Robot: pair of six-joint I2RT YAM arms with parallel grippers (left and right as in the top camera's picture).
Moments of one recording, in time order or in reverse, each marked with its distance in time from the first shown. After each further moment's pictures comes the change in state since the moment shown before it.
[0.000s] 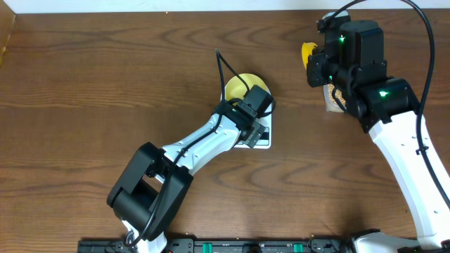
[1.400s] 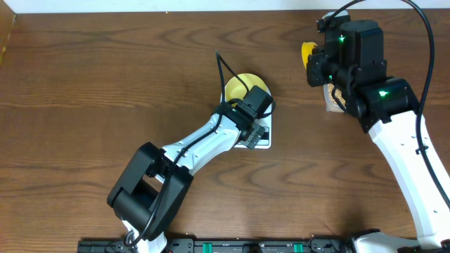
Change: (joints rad) left arm 0.000 0.003 0.000 -0.019 0.019 -0.006; right arm 0.000 0.001 0.000 0.005 0.000 0.000
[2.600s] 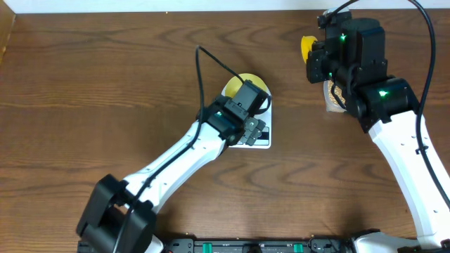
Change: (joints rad) left arm 0.000 -0.226 -0.003 -0.071 0.018 0.001; right arm 0.000 0.000 0.000 0.051 0.000 0.000
